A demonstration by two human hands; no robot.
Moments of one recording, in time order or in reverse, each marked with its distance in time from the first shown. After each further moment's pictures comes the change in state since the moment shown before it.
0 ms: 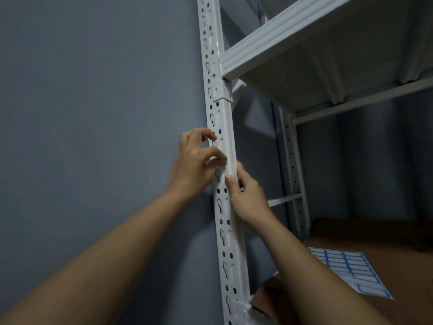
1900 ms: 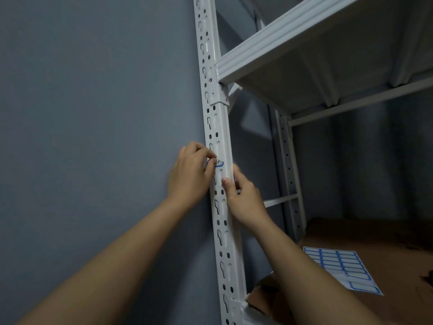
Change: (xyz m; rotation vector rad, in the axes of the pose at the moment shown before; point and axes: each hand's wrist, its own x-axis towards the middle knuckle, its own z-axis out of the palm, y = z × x) left_hand -0.006 0.022 -0.008 0.050 -0.125 -0.341; right_hand -0.005 -0.002 -0.001 -0.014 0.011 -0.011
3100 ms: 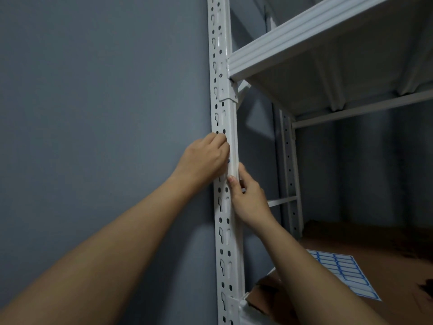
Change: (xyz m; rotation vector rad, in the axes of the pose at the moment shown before) left_hand 0.028 -0.008 0.001 0.564 0.097 0.710; right_hand -0.002 0.000 -0.002 -0.004 0.007 -0.013
